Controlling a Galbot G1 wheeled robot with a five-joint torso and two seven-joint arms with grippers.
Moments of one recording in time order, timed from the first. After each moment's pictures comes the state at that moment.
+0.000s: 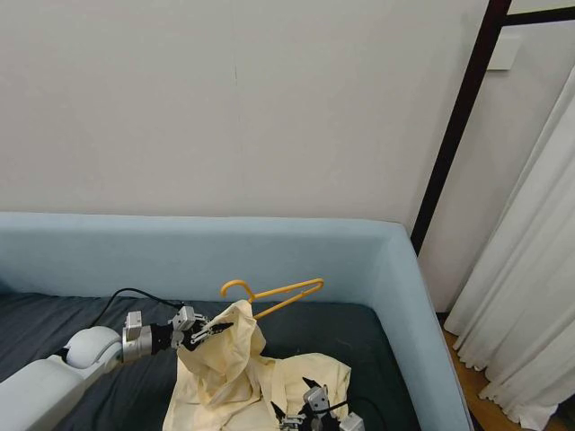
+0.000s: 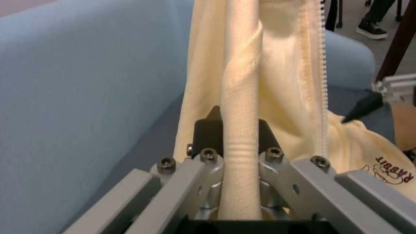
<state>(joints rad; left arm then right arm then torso) 0.68 -0.61 0.15 -1.37 -0.73 -0.25 0.83 -1.07 0.98 -0.38 1.76 0.51 -0.12 0.16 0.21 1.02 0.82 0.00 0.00</state>
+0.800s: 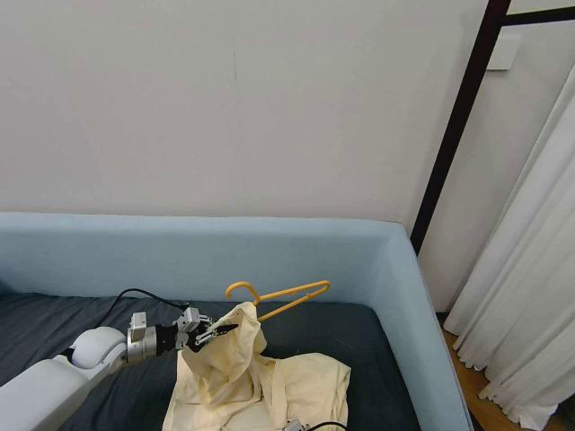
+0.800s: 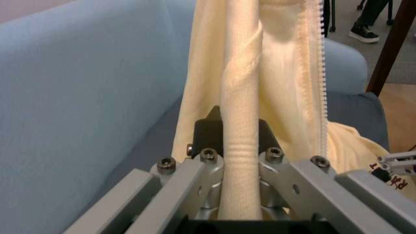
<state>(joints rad) 0.68 -0.61 0.15 -1.38 -0.73 -0.25 0.83 -1.02 1.07 -0.51 1.62 0.62 -0.24 0.27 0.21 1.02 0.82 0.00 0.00</state>
